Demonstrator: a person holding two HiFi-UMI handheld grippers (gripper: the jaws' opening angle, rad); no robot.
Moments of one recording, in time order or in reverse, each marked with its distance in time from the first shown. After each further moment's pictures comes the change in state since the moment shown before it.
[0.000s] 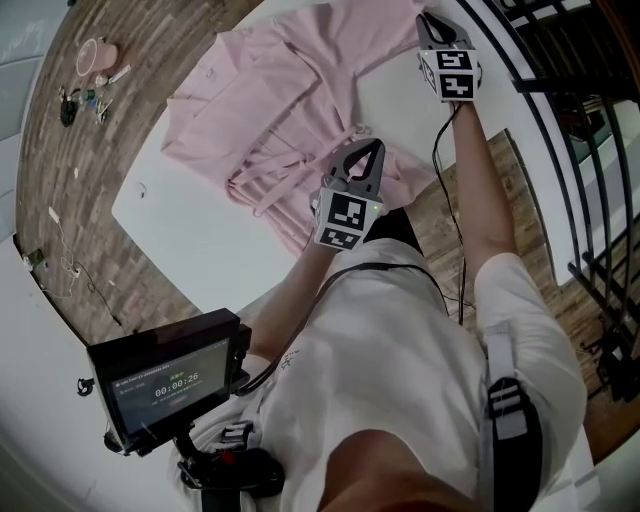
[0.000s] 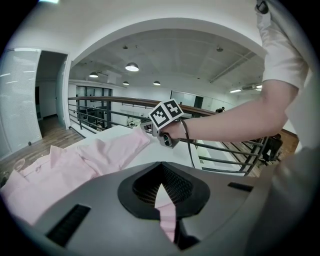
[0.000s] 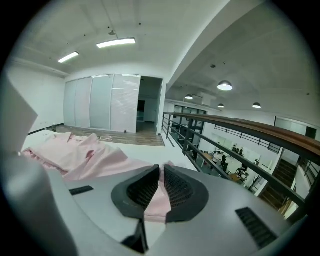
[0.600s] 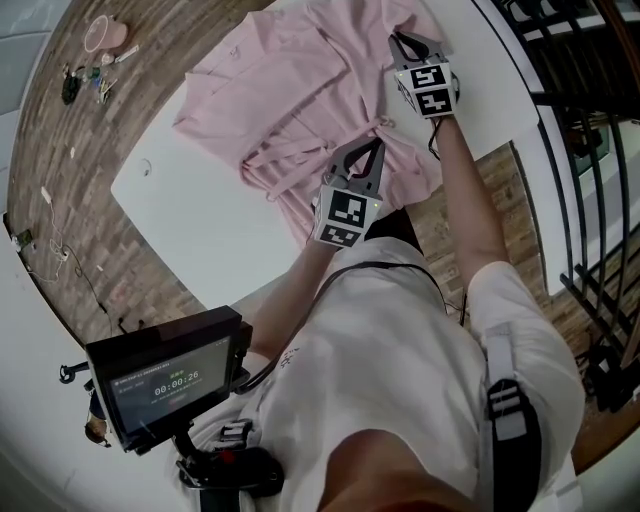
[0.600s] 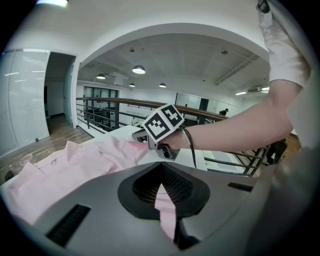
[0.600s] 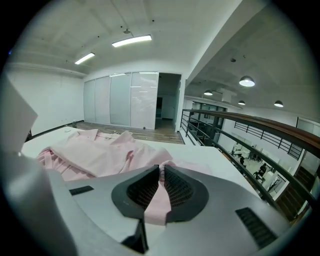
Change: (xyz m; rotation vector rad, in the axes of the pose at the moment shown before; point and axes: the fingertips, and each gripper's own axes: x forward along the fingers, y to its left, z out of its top) left arm -0.035 0.021 -0.024 -0.035 -0.022 0.054; right arm 0.001 0.133 -0.006 -0.066 0.032 0.205
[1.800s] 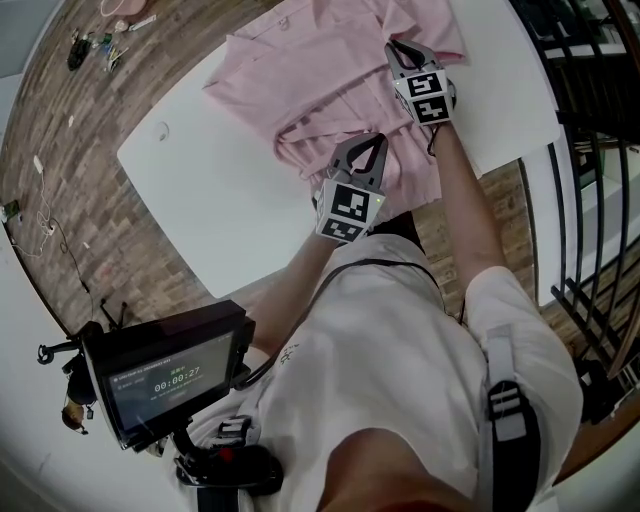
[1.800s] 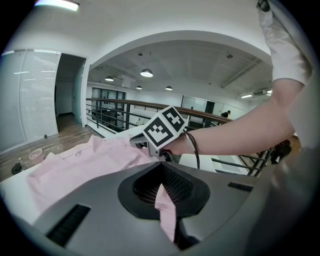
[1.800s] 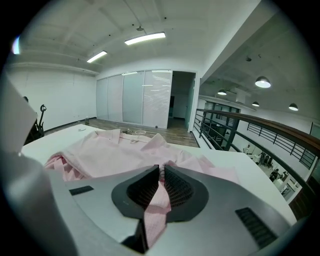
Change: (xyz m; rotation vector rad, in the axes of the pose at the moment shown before) left arm -0.059 0.055 -0.032 -0.055 -0.029 0.060; right arm 0.031 0.121 0.022 -0.070 0.020 0.122
